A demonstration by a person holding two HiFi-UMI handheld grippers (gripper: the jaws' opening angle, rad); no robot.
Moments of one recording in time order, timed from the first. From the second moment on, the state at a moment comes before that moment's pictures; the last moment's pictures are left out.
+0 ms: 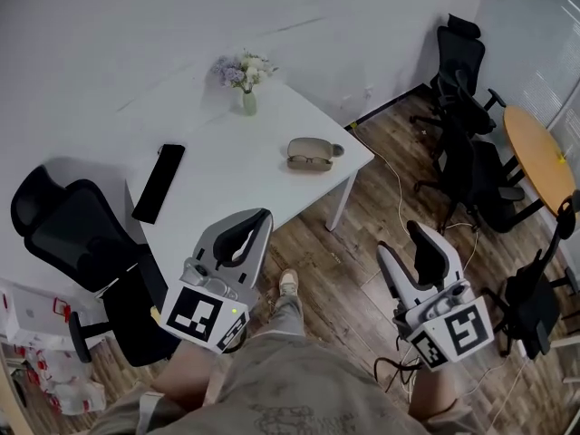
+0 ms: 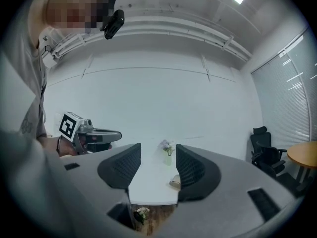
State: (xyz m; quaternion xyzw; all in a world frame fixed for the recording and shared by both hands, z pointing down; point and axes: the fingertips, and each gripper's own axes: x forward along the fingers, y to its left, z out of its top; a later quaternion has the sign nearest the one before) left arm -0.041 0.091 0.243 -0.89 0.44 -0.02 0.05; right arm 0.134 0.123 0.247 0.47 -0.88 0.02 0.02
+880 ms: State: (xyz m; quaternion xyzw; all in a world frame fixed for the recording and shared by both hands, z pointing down) left arm -0.070 -0.169 0.337 -0.90 0.42 -0.09 -0.06; right arm 0.069 -0.149 0.353 0.40 -0.89 0.09 0.19
